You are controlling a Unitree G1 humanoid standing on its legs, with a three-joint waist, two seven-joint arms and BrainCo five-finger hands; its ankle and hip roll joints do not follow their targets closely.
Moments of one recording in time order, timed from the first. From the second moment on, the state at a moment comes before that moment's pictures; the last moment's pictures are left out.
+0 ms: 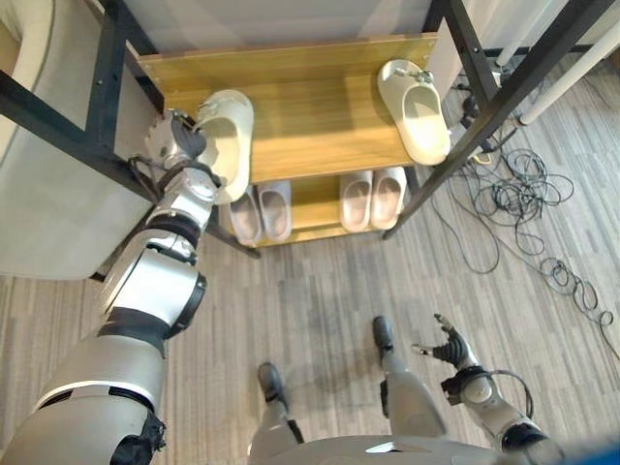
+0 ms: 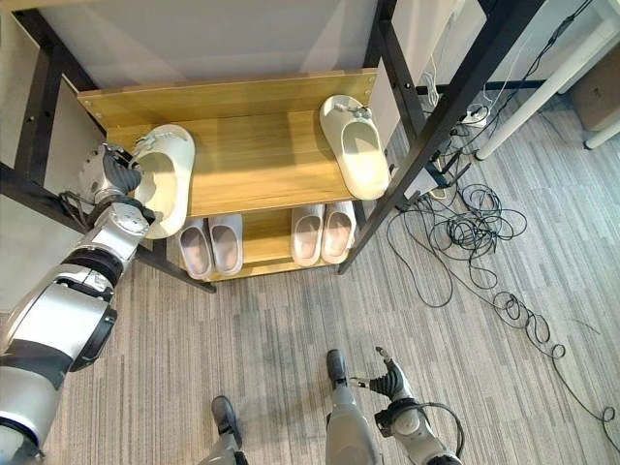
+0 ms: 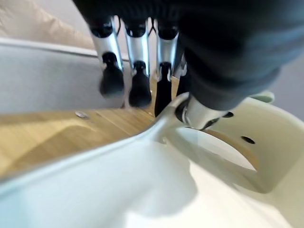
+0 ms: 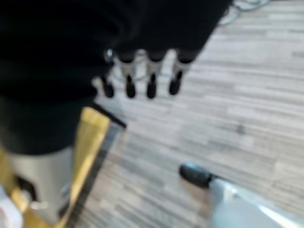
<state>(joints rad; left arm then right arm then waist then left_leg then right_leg) -1.12 0.49 -0.43 1.32 0.10 -0.04 0.63 -0.08 -0.31 0.44 0.92 0.04 -0.23 -0.29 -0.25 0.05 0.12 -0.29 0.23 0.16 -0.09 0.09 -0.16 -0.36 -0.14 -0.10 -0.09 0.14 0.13</state>
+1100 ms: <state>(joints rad) -1.30 0.30 -0.47 1.33 -0.03 -0.03 0.63 -0.16 -0.28 0.48 0.96 0.05 -0.20 -0.31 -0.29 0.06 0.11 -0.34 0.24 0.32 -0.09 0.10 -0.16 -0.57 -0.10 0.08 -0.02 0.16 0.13</state>
